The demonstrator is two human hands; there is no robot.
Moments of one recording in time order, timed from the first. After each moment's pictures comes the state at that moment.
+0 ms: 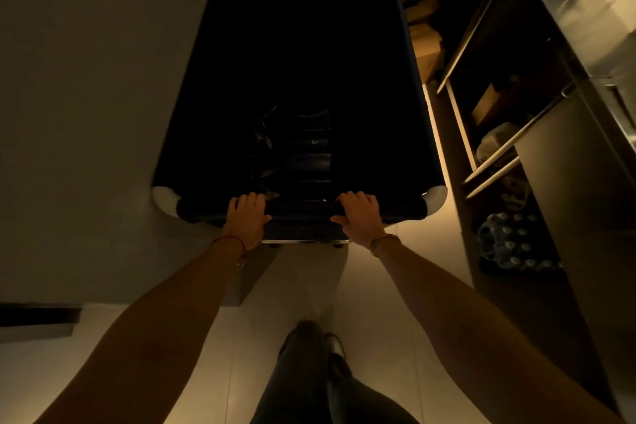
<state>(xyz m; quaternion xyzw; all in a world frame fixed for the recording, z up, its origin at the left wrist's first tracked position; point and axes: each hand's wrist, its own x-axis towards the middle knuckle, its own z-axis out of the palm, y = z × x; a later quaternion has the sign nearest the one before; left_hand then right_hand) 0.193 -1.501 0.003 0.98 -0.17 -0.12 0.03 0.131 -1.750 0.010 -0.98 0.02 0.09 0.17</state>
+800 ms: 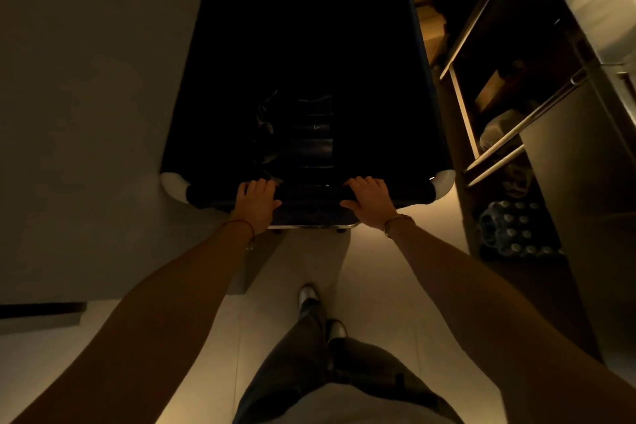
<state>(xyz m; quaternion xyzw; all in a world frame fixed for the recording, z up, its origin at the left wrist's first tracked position) 0.212 -1.501 0.013 0.97 -0.20 -0.13 0.05 0.151 -1.758 0.023 -0.98 0.01 0.12 0.17</state>
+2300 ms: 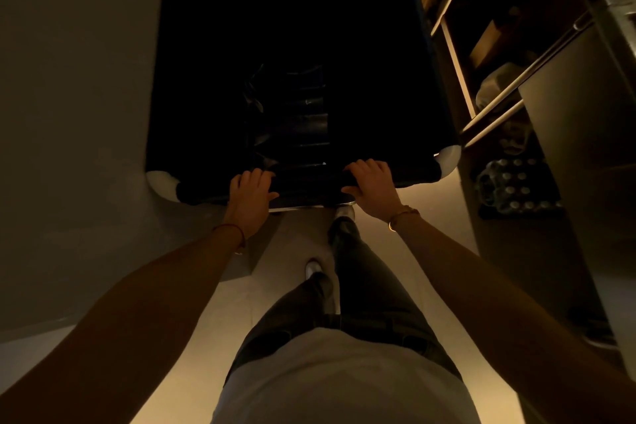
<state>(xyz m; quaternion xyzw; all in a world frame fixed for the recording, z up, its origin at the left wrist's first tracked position) 0.204 -1.485 0.000 0.97 -0.24 -0.08 0.07 0.132 -1.748 0.014 -0.98 0.02 0.07 0.17</state>
